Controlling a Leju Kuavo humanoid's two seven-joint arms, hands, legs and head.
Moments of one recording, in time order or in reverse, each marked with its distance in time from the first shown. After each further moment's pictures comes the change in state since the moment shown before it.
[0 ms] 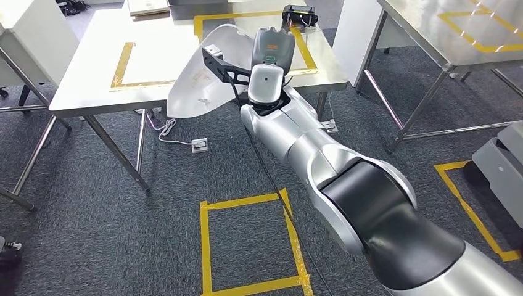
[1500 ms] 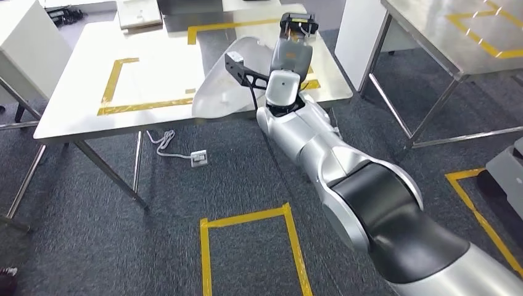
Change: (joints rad) left arm 0.022 0.008 0.003 -0.001 0.010 0.000 -0.013; right arm 0.039 -0.056 -0.066 0.011 0.020 0.004 -0.001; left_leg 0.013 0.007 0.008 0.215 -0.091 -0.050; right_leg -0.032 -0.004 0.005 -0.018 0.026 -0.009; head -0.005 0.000
